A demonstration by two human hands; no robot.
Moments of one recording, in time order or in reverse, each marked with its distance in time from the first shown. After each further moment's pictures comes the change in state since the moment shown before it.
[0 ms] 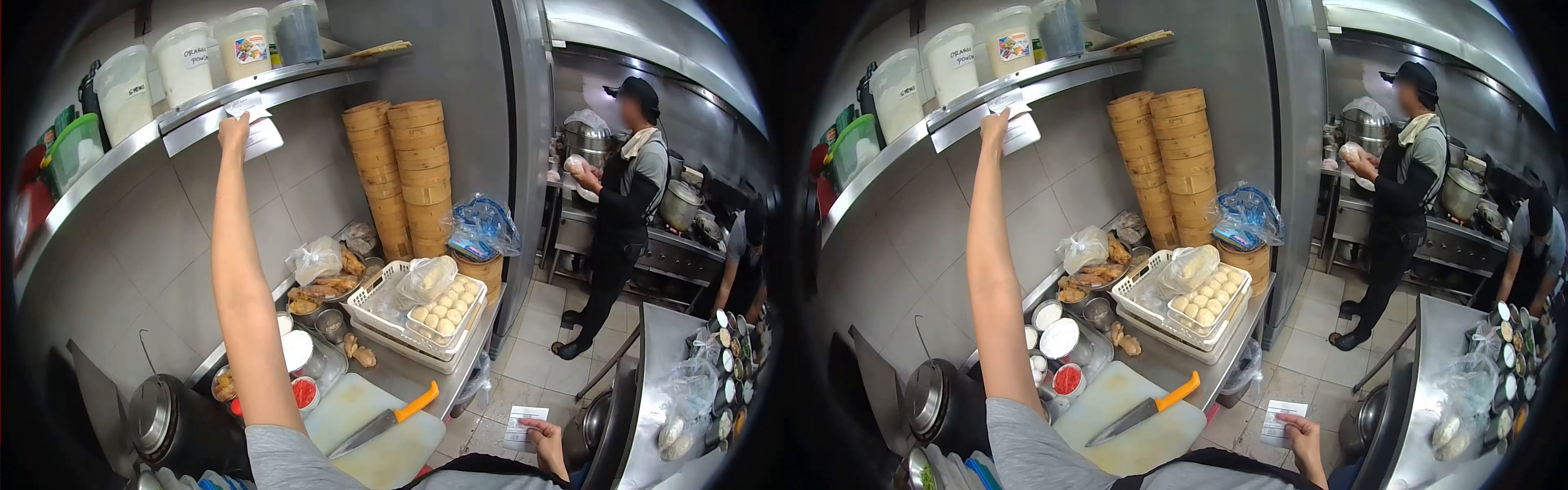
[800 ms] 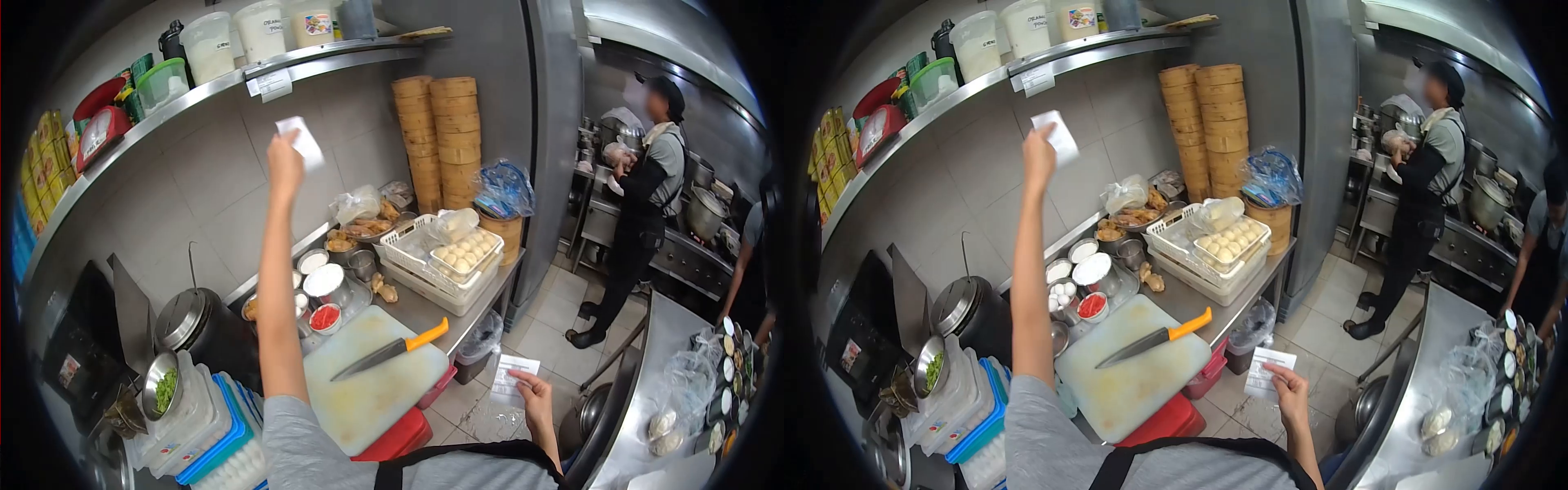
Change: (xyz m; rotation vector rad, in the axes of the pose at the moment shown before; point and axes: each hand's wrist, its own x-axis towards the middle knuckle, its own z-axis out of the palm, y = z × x) left_hand -0.249 0.013 -0.139 0.337 0.060 0.507; right_hand -0.055 -0.014 -0.006 0.022 -0.256 -0.204
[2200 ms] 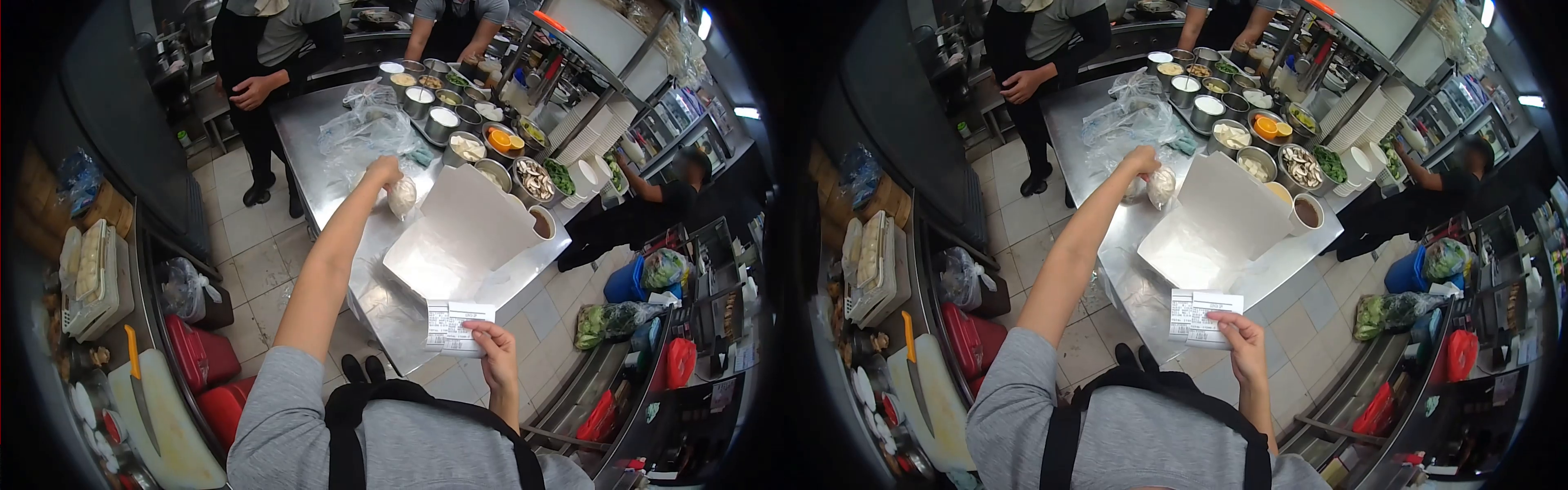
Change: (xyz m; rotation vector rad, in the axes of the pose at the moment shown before) left_hand -0.549 0.853 -0.011 -0.913 -1.803 0.743; right_hand -0.432 -0.058 -0.177 0.091 1.150 -0.092
